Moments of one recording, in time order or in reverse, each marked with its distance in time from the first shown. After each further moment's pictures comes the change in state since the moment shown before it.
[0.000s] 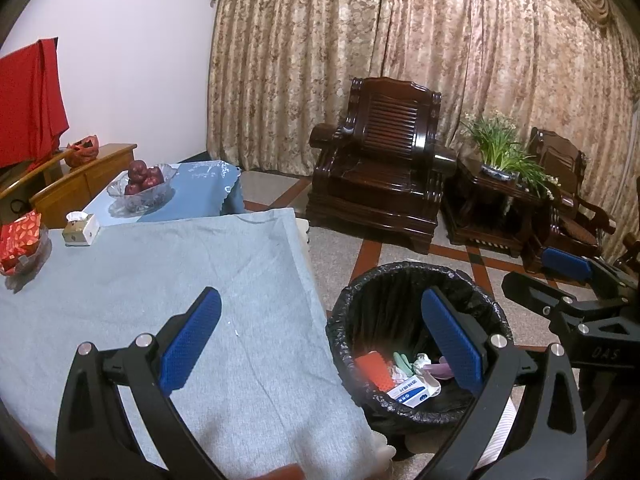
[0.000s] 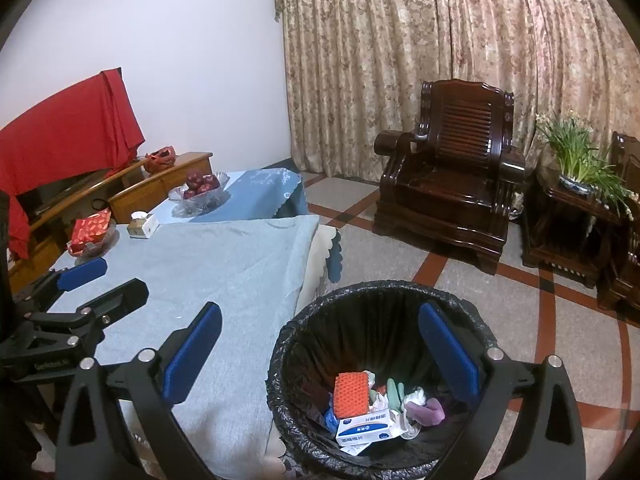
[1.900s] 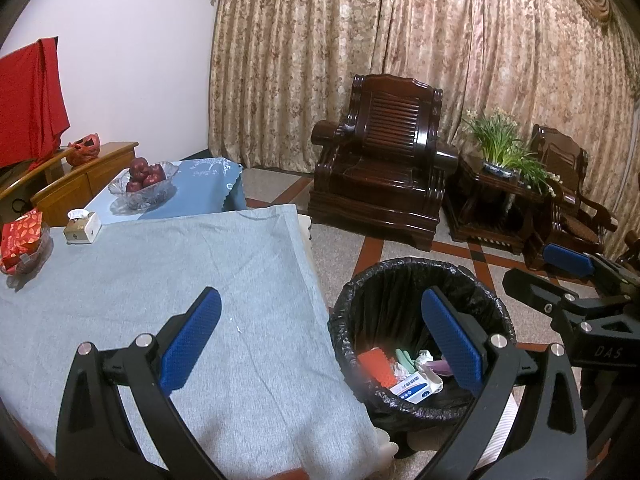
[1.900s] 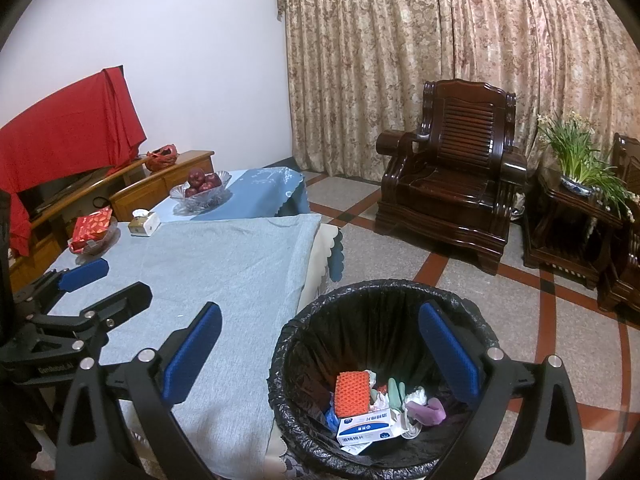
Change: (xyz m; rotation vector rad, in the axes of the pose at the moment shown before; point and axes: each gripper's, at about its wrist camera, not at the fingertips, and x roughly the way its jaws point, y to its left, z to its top) left arm -0.001 0.000 -0.001 0.002 0.004 0.001; right arm -0.002 0.003 0.000 -0.003 0.001 0.001
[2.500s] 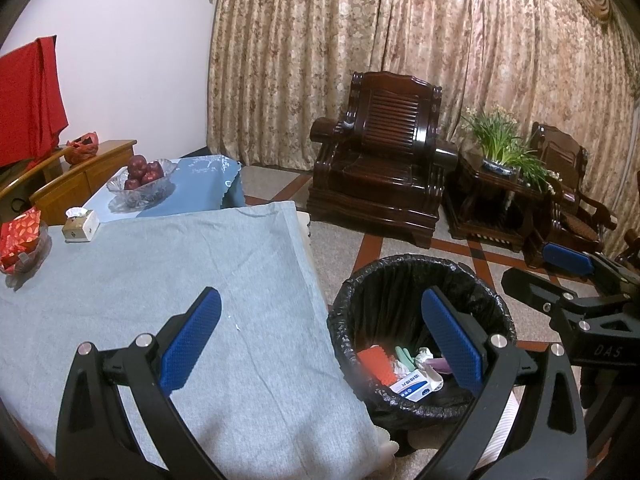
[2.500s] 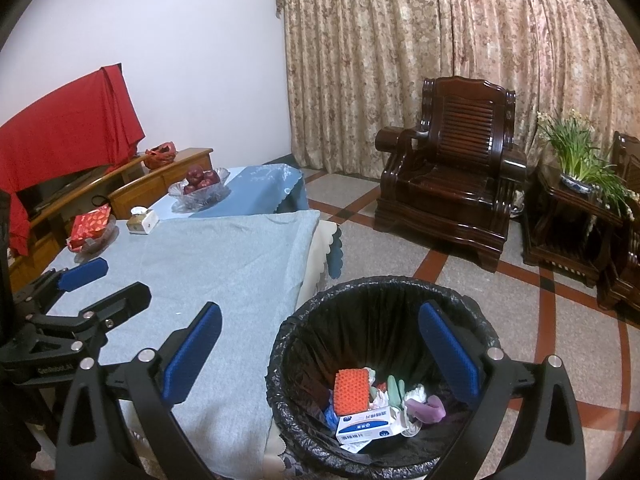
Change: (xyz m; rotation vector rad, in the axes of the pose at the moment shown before) left arm -0.001 -0.001 0.001 -0.001 0.001 -0.002; right arm 0.001 0.000 -0.003 0.001 0.004 -0.001
